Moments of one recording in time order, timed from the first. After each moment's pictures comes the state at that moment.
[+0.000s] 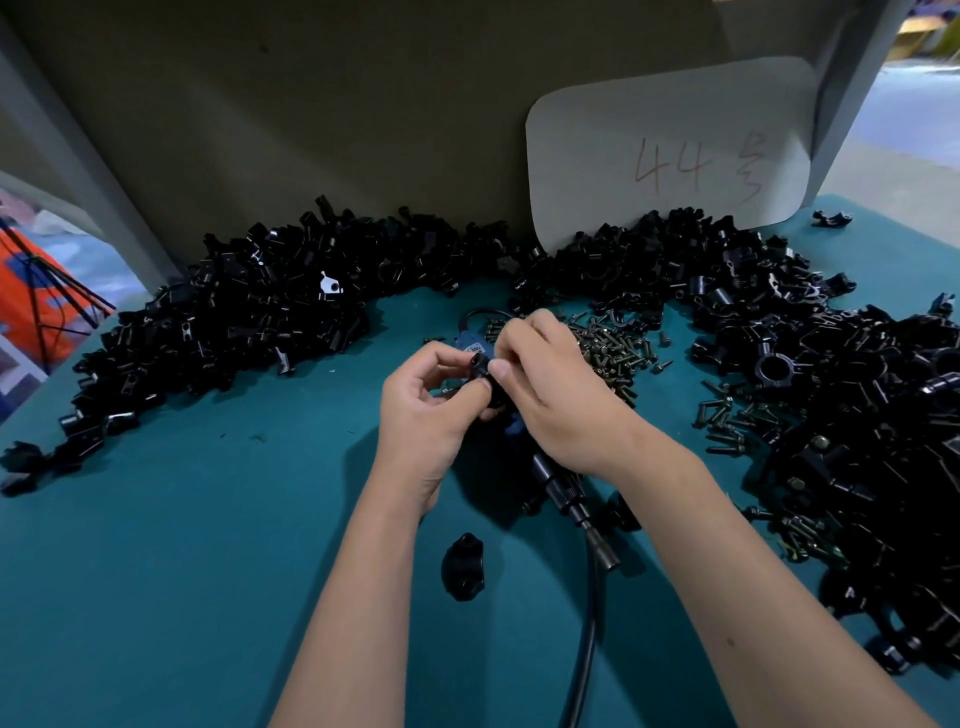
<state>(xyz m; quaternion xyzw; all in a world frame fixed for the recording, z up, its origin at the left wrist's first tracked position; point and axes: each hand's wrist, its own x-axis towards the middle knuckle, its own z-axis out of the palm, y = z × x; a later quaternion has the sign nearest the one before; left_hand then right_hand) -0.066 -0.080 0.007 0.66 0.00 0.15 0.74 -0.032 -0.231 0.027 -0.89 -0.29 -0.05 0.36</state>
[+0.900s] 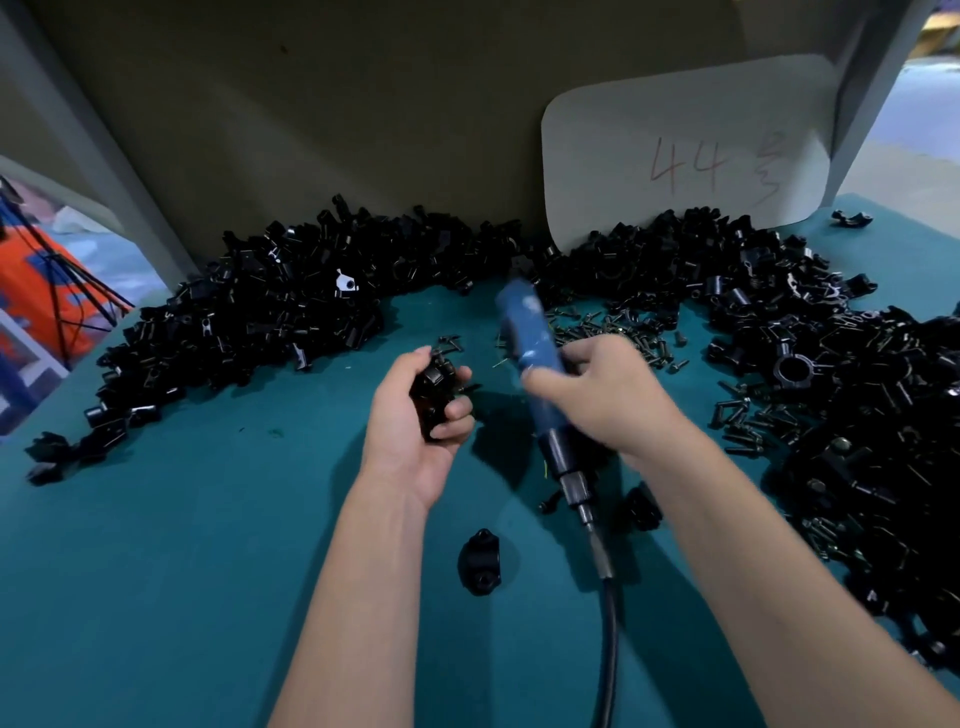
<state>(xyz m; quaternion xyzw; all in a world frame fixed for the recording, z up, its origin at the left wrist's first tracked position) -0.064 -0.063 0.015 0.40 0.16 0.03 0.90 -0.031 -0.236 0.032 -0.85 -0.04 0.04 0.52</state>
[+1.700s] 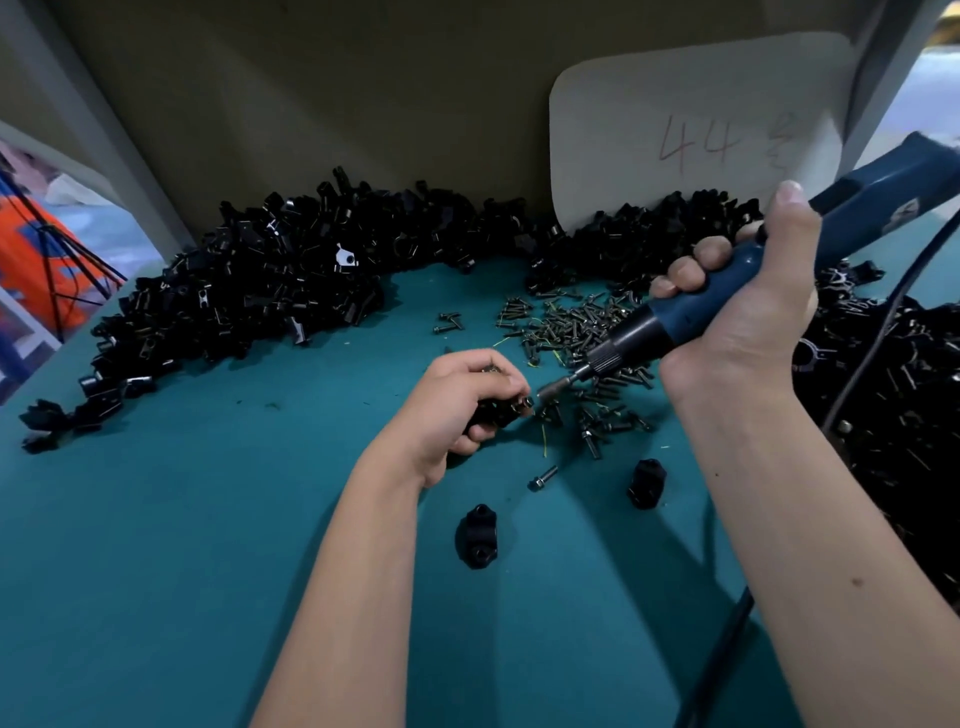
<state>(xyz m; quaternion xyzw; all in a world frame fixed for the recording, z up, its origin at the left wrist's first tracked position) -0.066 -0.069 0.015 0.71 0.05 -0.10 0.69 -0.035 -0.262 0.075 -0.33 0.03 -0.18 0.93</state>
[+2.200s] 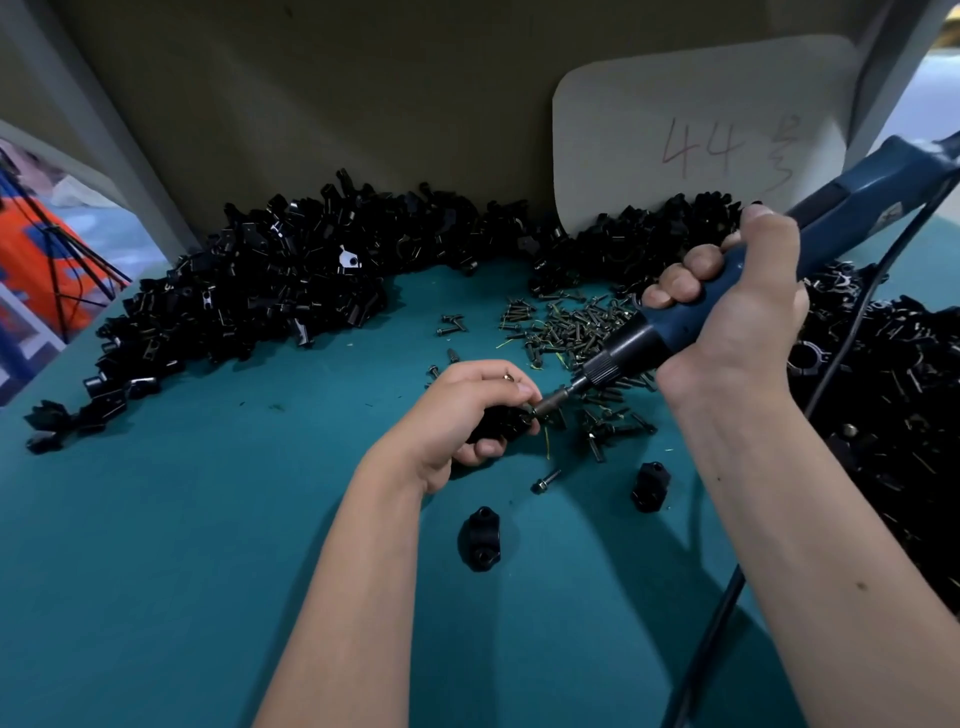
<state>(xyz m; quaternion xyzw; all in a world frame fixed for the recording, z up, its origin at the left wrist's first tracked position) -0.069 -0.070 0.015 0.72 0.03 -0.15 0.68 -0.036 -0.258 0.073 -0.35 0.02 -0.17 0.92</state>
